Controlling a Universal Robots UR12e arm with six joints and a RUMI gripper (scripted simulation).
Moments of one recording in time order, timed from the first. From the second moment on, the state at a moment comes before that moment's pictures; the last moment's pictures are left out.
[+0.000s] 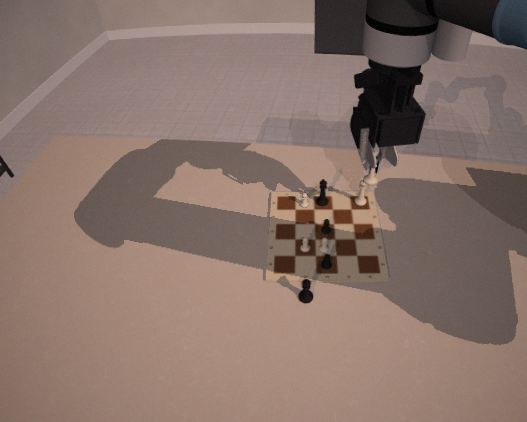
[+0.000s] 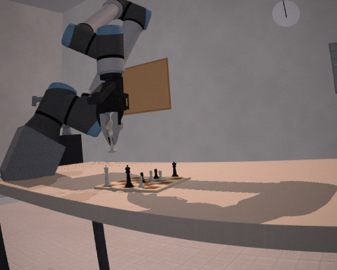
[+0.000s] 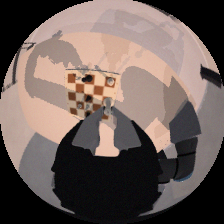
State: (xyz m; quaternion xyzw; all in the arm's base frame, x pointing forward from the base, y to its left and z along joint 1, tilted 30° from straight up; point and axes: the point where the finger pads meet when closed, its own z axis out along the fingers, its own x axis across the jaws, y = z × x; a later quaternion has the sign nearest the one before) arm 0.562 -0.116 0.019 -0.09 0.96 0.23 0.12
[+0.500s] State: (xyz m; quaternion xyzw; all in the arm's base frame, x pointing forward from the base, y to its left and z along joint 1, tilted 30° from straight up) arm 0.562 -0.085 0.037 -0.03 0.97 0.24 0.10
